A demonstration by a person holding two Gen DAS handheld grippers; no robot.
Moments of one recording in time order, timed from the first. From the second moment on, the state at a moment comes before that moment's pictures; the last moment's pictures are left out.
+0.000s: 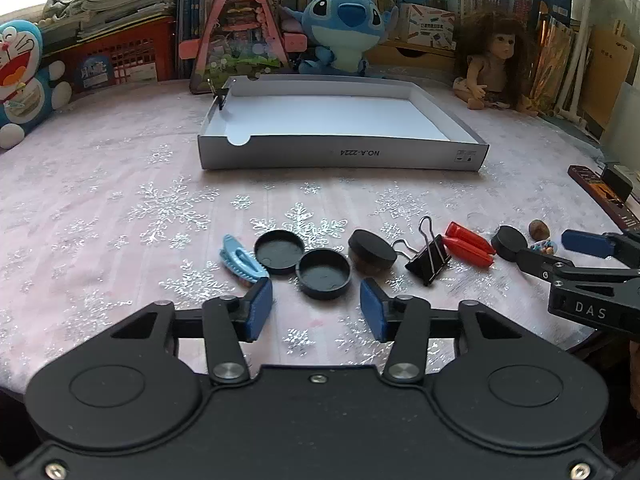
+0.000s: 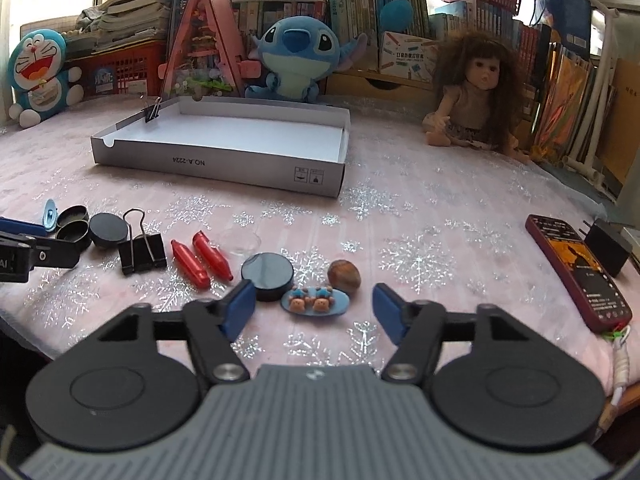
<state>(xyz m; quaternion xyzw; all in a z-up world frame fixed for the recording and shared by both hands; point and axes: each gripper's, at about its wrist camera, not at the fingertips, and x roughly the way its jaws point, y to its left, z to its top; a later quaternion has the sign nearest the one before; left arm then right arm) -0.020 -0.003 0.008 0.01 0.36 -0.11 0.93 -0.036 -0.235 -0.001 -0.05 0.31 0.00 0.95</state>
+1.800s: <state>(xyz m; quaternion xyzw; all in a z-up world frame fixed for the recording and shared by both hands) 0.152 -0.007 0.059 -0.06 0.35 -0.09 0.93 0.121 -0.250 0.052 0.04 0.35 0.06 0.94</state>
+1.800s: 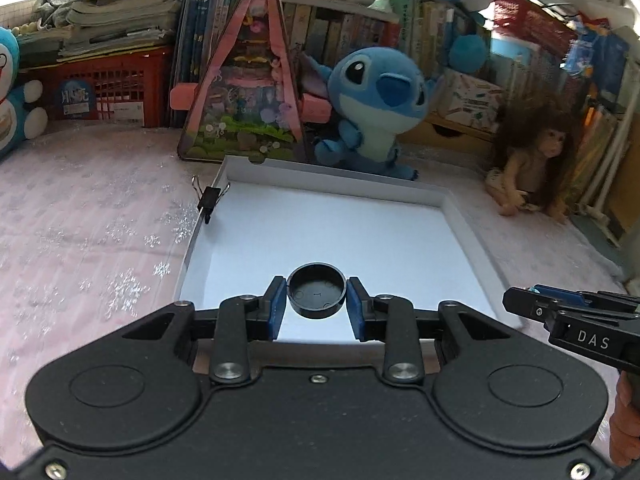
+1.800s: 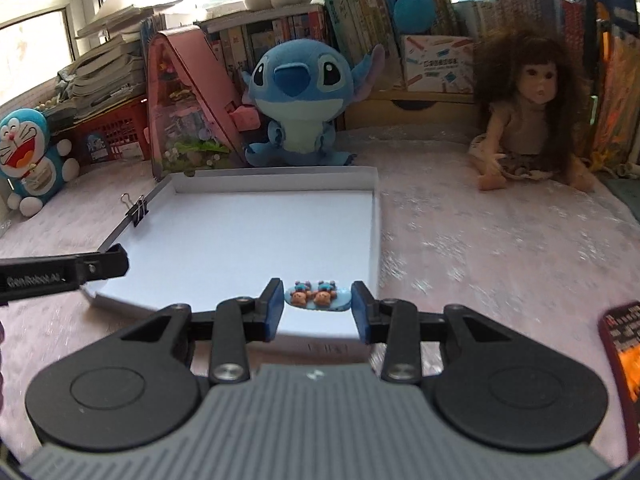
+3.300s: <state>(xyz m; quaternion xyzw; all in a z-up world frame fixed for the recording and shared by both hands) 0.179 -0.022 0.019 -0.01 0.36 -0.03 0.93 0.166 -0.217 0.014 0.00 0.37 0.05 0.93</state>
